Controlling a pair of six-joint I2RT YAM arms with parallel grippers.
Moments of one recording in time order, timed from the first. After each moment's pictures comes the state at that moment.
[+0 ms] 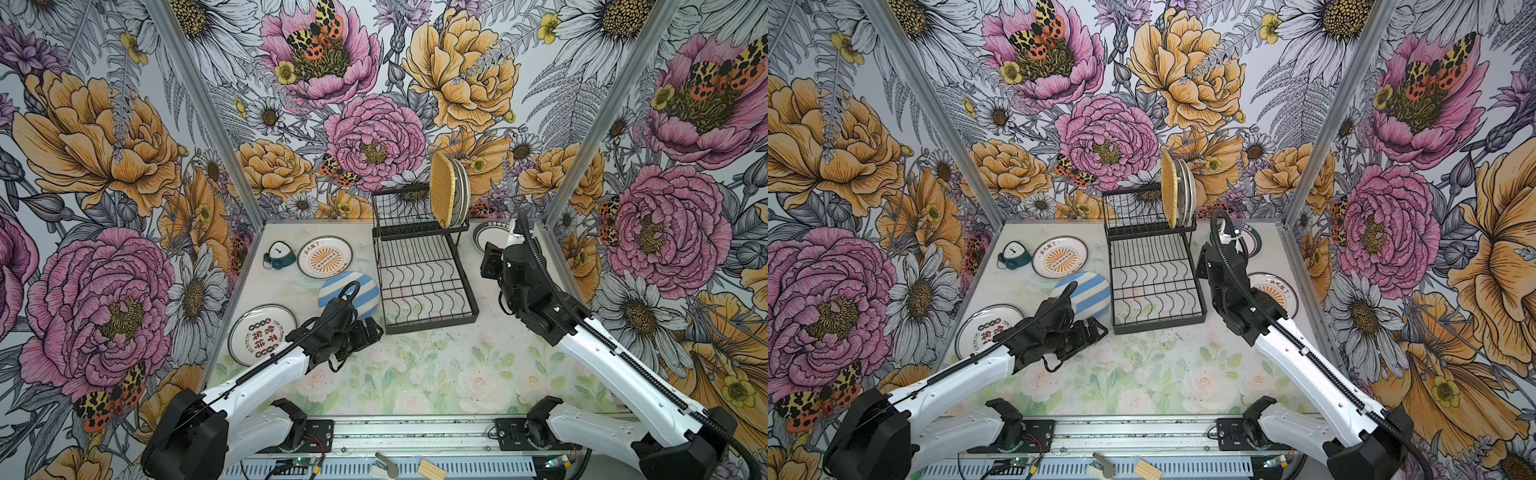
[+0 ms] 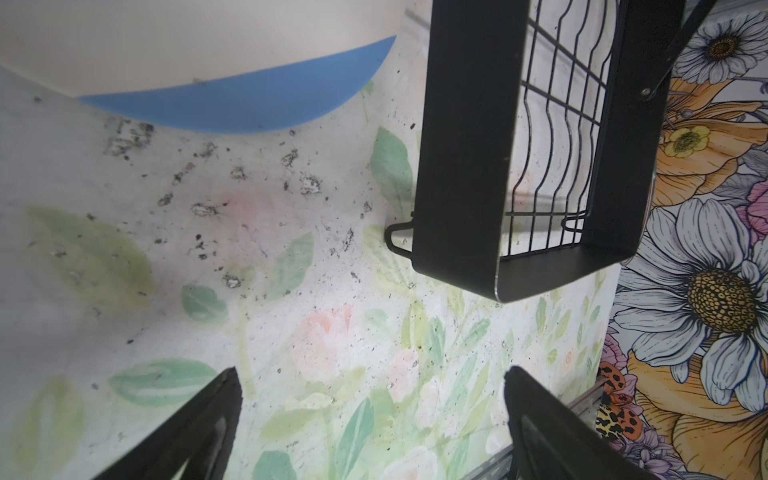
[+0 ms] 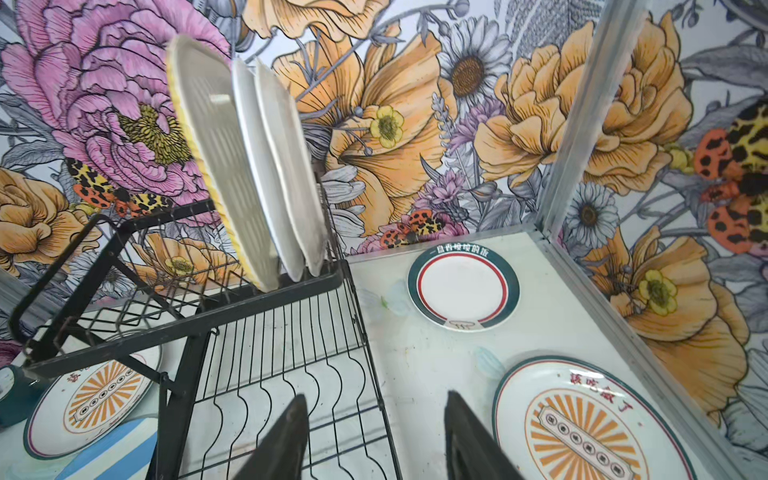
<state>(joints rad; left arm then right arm) -0.57 1.09 0.55 -0.36 0.20 -0.94 0.51 1.06 1.05 -0.40 0.55 0.39</state>
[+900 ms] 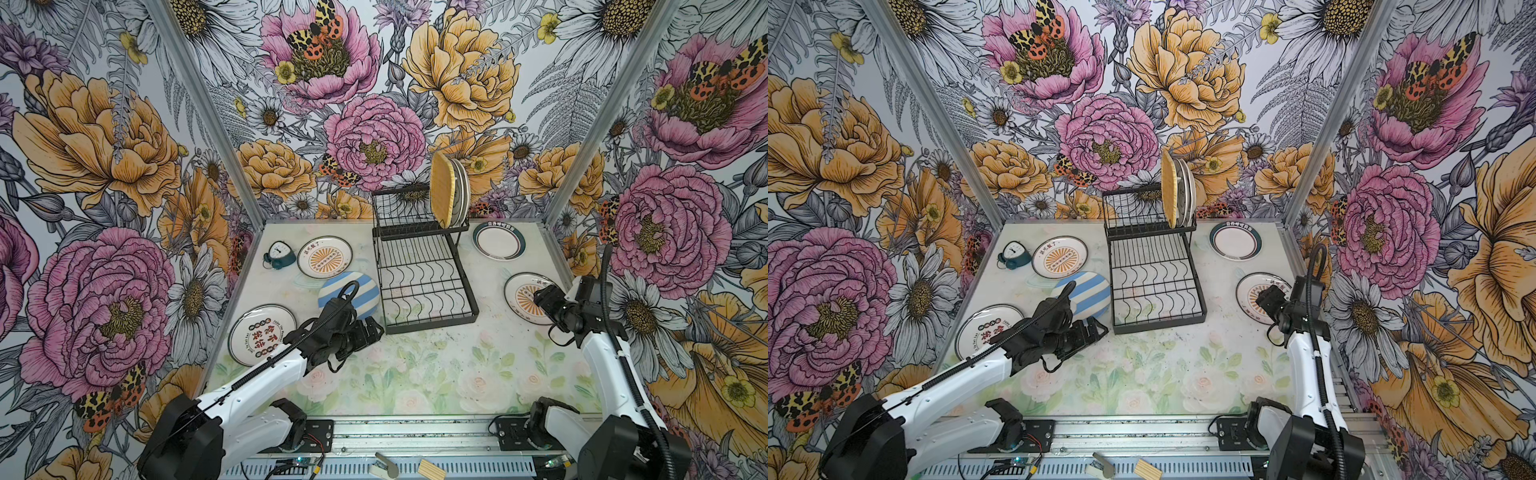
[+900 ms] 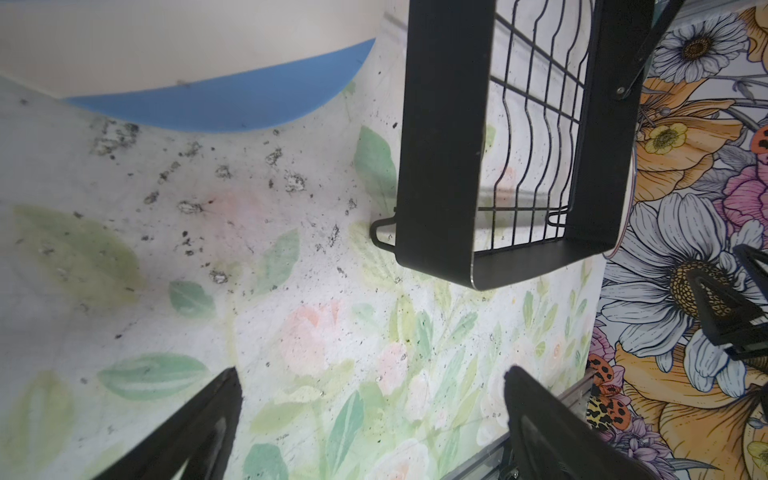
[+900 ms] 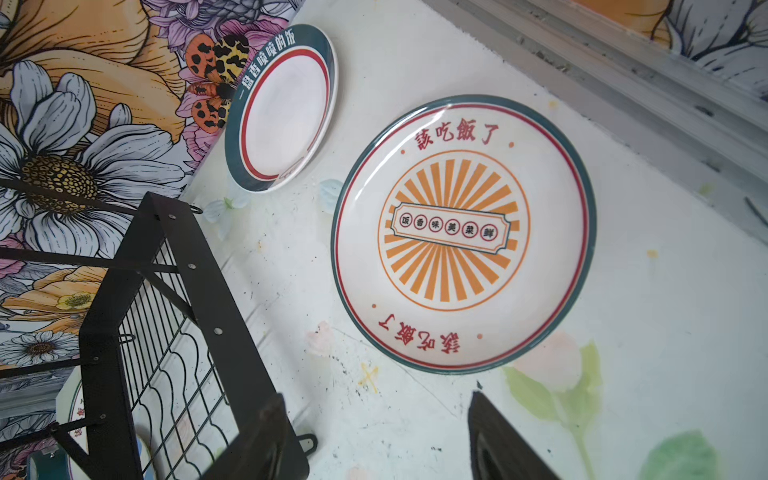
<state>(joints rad) -0.57 1.06 0.55 -0.37 0.21 -0.95 -0.38 1.04 0.70 -0.50 -0.29 0.54</state>
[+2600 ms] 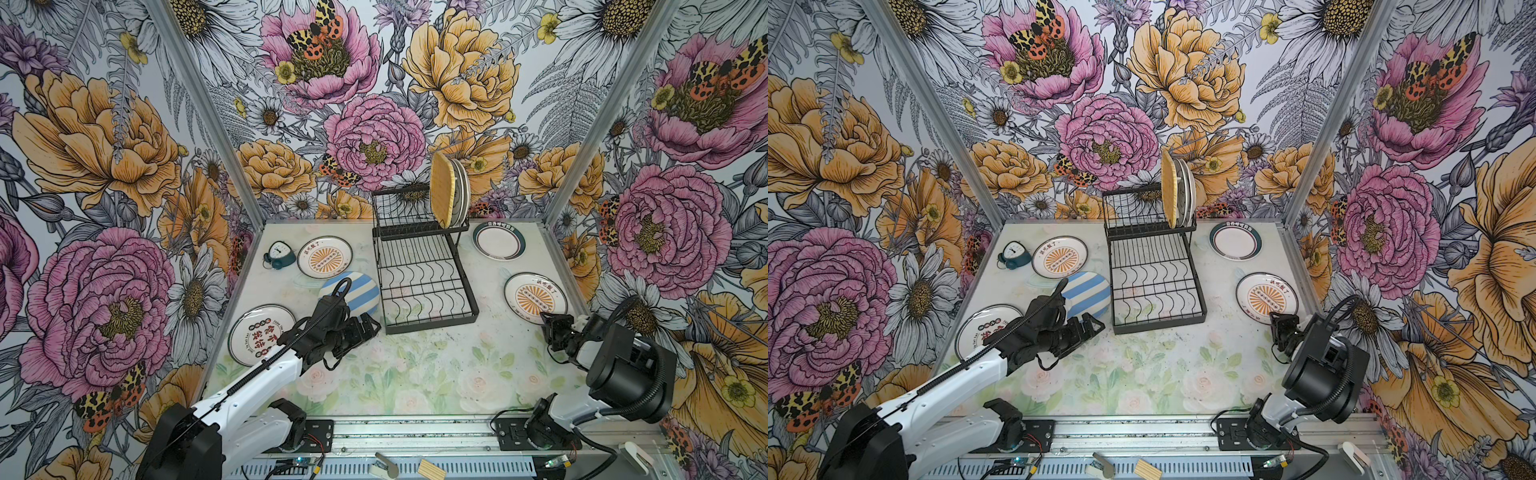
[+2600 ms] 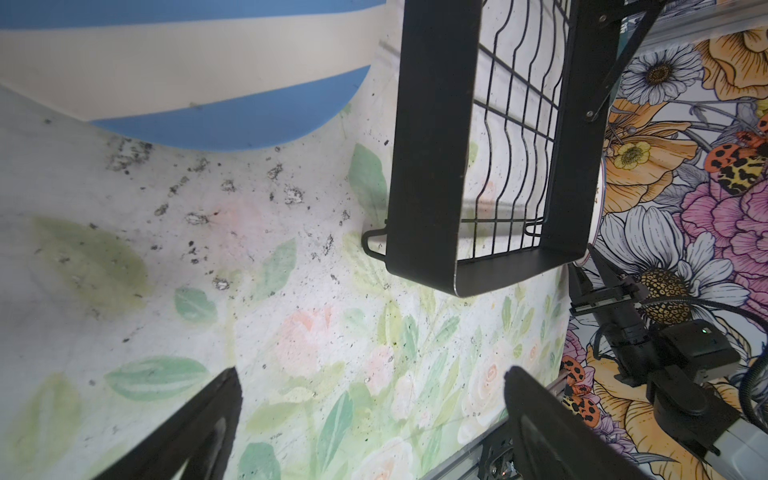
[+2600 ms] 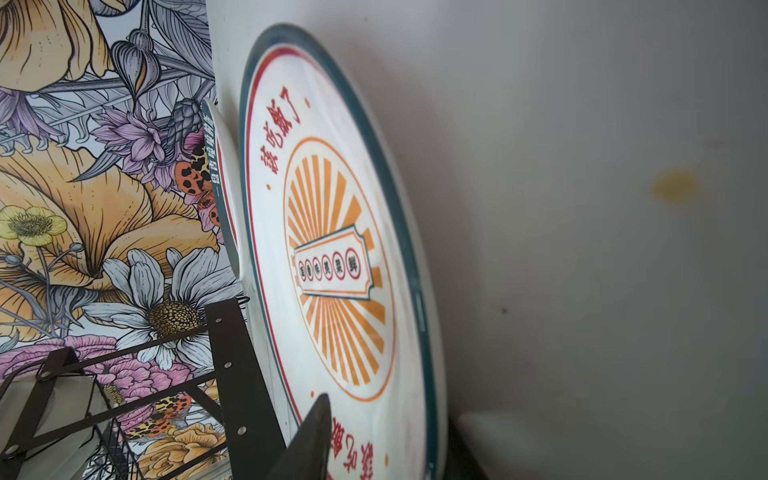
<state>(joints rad) -0.51 1.03 0.55 -0.37 0.26 -0.94 -0.69 1.53 0.35 0.40 -0.67 0.96</state>
